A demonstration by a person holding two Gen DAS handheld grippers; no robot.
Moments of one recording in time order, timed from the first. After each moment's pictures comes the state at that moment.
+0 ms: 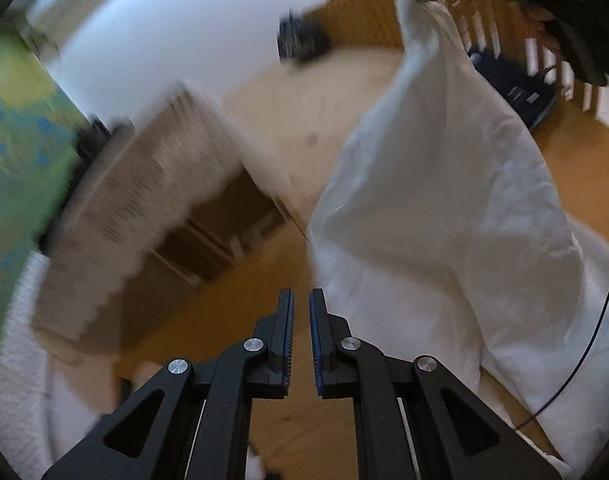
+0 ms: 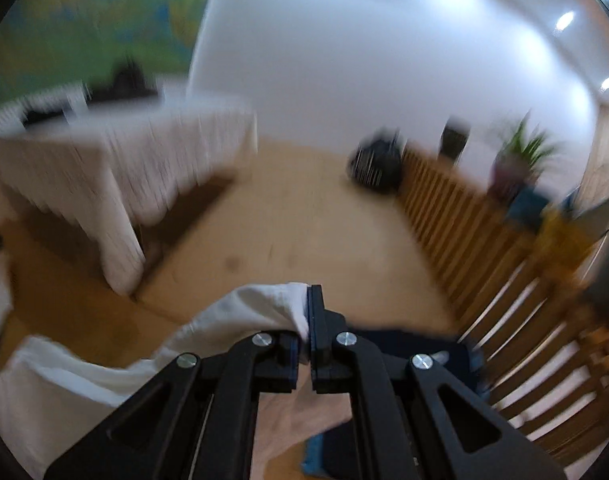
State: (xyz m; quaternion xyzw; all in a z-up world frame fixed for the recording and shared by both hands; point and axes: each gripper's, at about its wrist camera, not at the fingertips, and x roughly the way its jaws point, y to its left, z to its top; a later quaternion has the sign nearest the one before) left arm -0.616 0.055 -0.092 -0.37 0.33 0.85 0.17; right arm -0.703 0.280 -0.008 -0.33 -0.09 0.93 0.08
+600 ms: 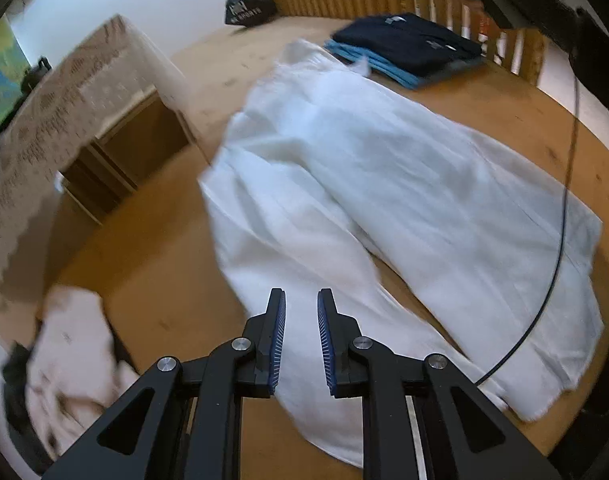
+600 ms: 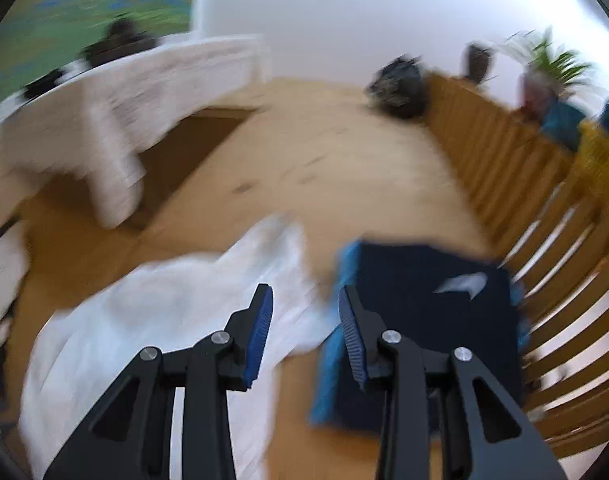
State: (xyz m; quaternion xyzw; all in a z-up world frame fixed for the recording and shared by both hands) left arm -0.485 0.037 -0.146 -0.44 0.27 0.81 0.27; right arm -0.626 0.308 -0.045 -0.41 -0.03 0.91 -0.02
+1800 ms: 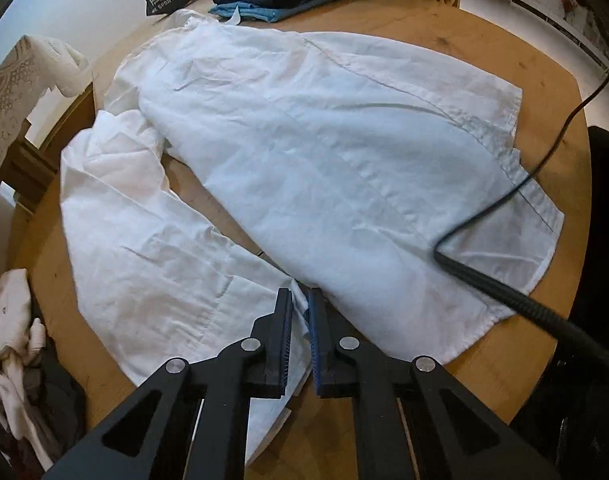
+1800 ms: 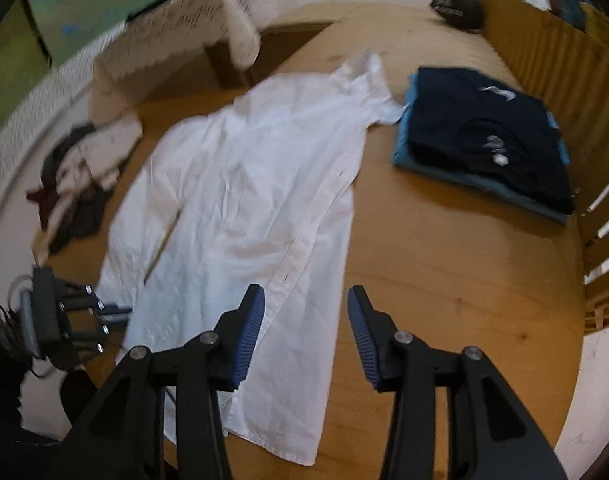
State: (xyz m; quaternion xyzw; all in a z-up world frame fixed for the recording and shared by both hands) left arm -0.364 0.087 -0.202 -0.46 0.33 0.76 0.32; right arm -0.403 0.354 -0.044 -0.47 0.04 0.87 -0.09
